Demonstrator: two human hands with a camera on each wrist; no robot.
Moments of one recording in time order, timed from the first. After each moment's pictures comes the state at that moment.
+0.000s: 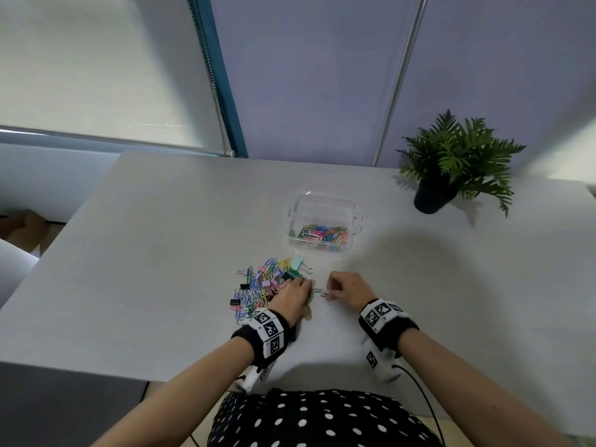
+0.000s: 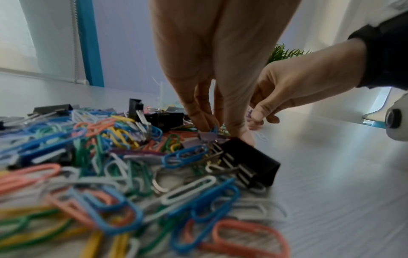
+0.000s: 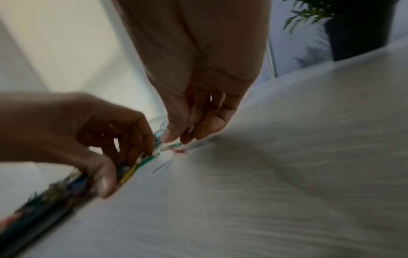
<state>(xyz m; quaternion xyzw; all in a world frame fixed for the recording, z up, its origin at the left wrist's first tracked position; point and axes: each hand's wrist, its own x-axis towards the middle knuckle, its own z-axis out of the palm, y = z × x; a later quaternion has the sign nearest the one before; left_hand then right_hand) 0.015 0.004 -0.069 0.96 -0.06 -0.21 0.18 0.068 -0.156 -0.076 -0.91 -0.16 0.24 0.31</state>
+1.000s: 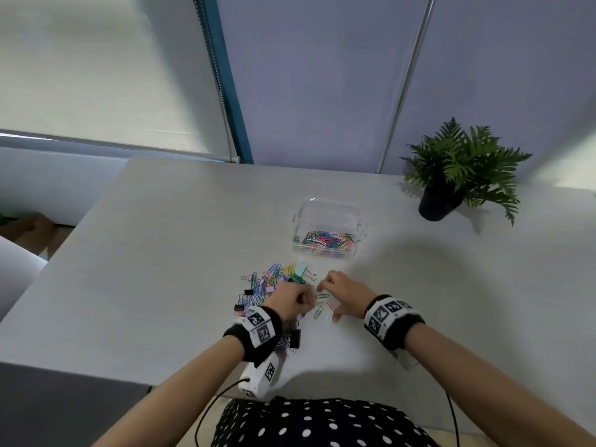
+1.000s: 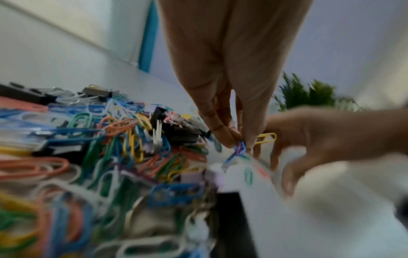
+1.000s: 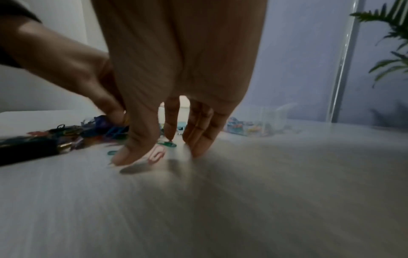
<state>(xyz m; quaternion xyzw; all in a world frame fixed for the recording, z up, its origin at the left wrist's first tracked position) 0.019 0.023 -0.049 0.94 -0.07 -0.18 0.30 0.072 -0.149 -0.057 -0.89 -0.35 0.28 0.09</state>
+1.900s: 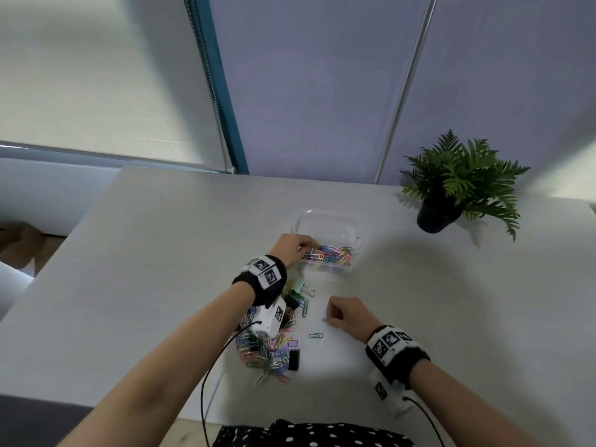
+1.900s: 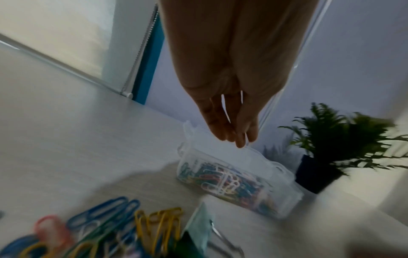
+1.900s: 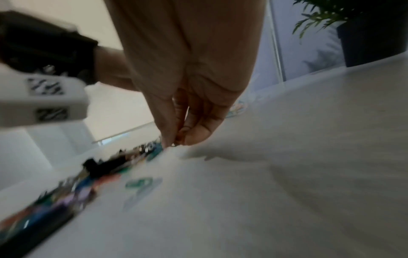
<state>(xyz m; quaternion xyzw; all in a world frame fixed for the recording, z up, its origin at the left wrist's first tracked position) 0.124 0.036 0.003 0.94 -0.05 -0.13 0.32 0.064 -0.156 -0.069 -0.88 -0.23 0.25 0.34</state>
